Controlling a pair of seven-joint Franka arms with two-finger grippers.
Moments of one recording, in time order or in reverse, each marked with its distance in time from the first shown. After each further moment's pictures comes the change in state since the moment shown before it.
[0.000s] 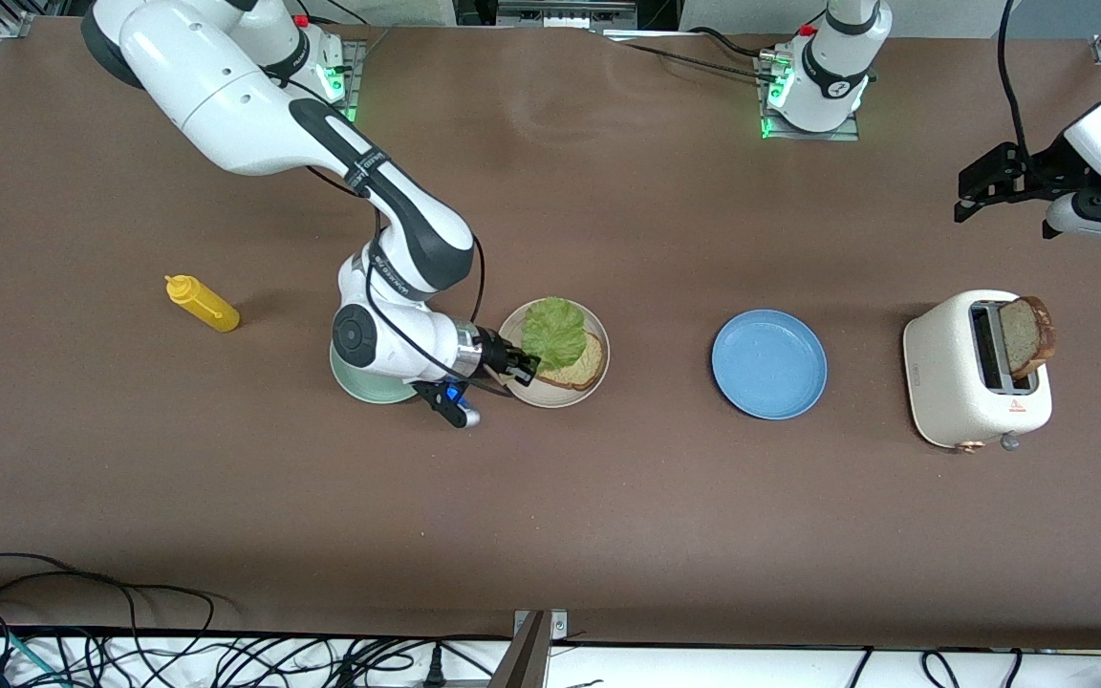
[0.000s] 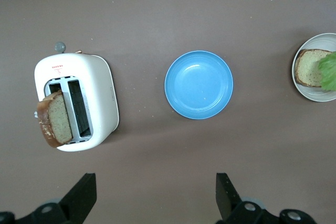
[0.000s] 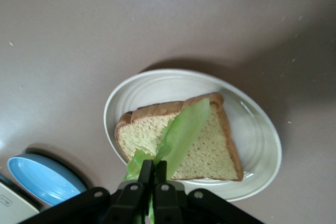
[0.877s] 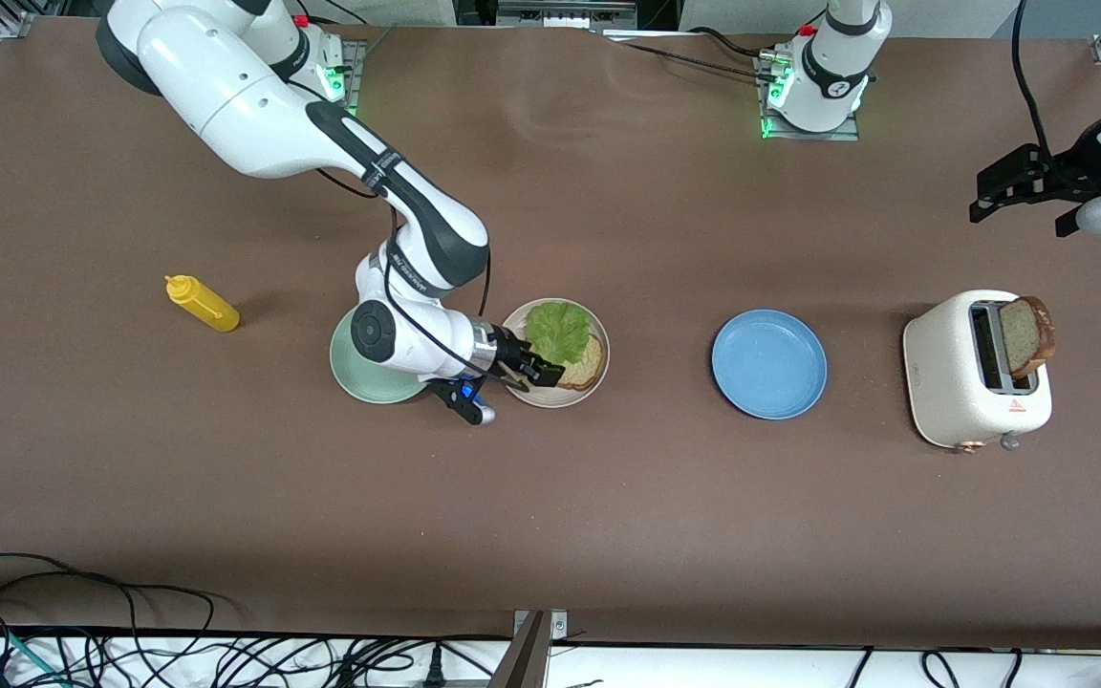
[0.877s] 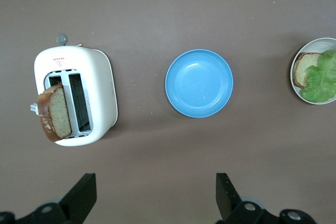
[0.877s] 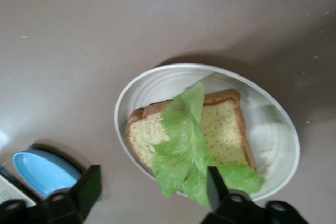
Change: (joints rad) left arm 0.034 0.000 0.000 0.000 -0.029 -0.017 0.001; right arm 0.007 -0.017 -0.004 0.030 -0.023 -0.020 -0.003
